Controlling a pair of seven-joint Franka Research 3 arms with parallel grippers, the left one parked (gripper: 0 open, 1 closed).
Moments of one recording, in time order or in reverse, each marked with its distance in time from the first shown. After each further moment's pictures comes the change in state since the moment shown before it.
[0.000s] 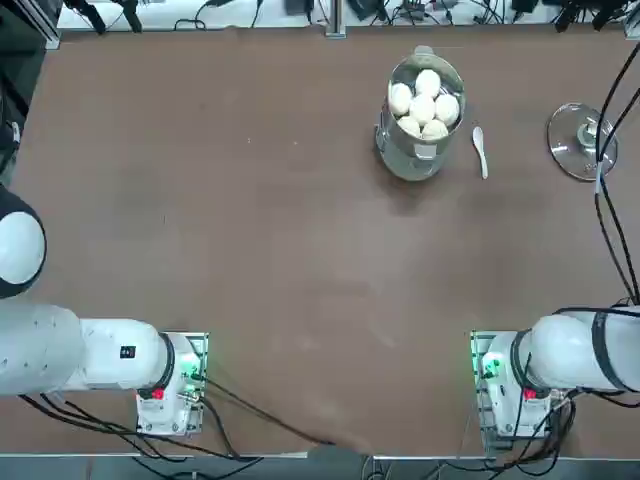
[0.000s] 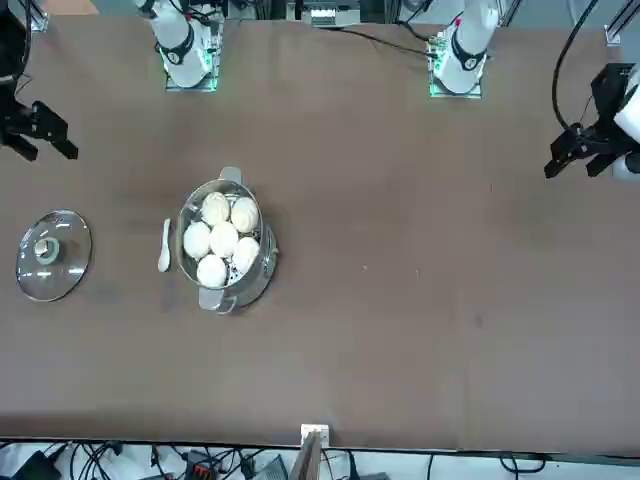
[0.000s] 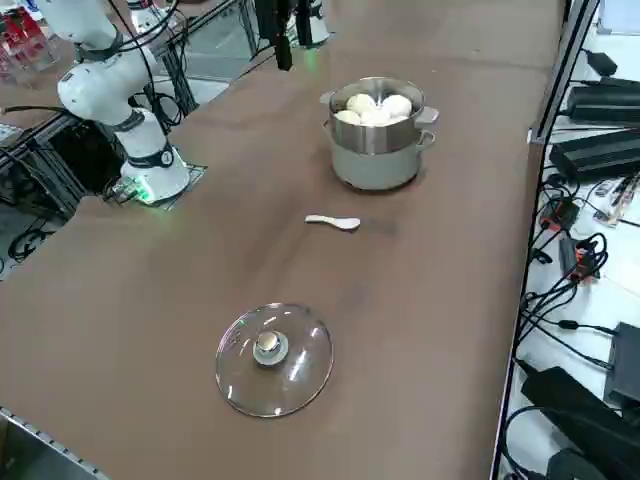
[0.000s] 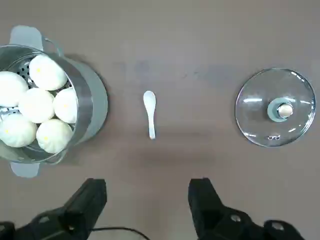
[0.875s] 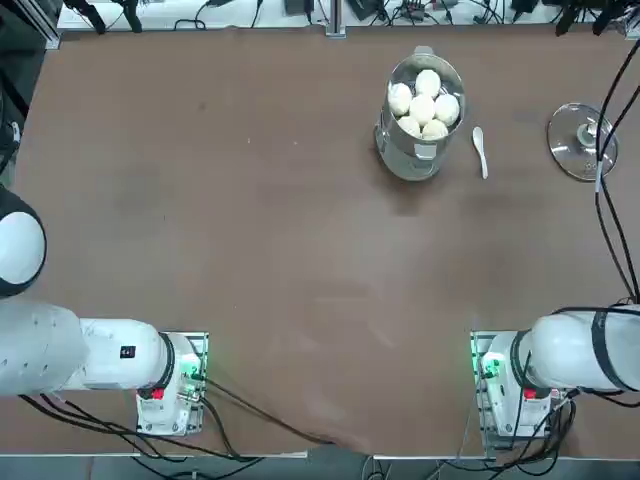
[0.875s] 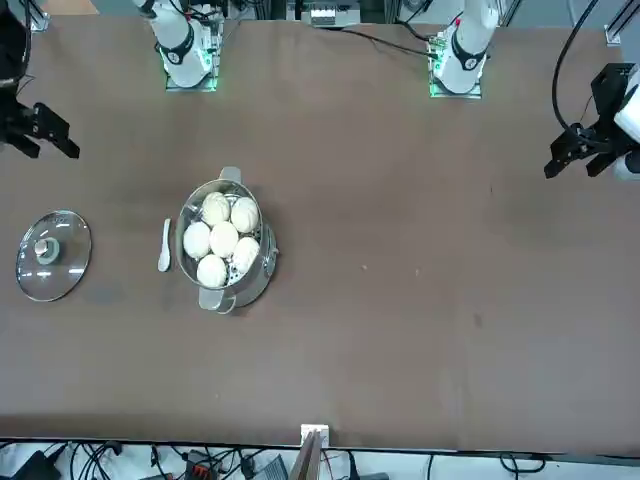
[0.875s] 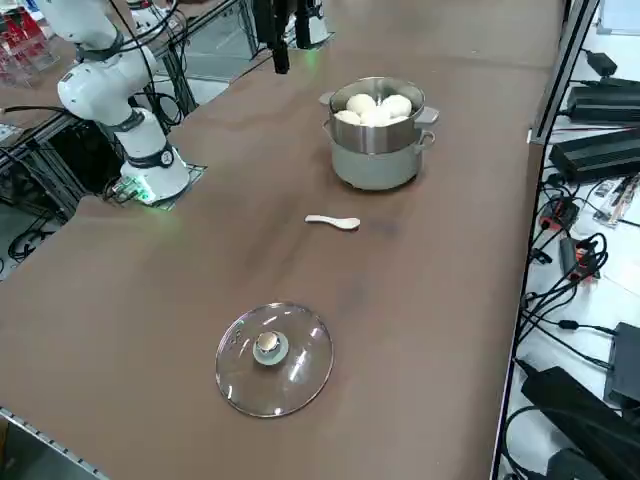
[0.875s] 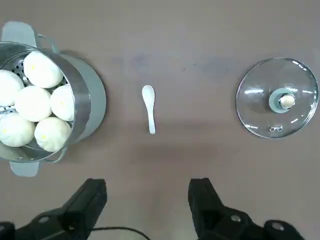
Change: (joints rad) arm -0.001 0.019 -0.001 0.009 0.000 -0.024 0.029
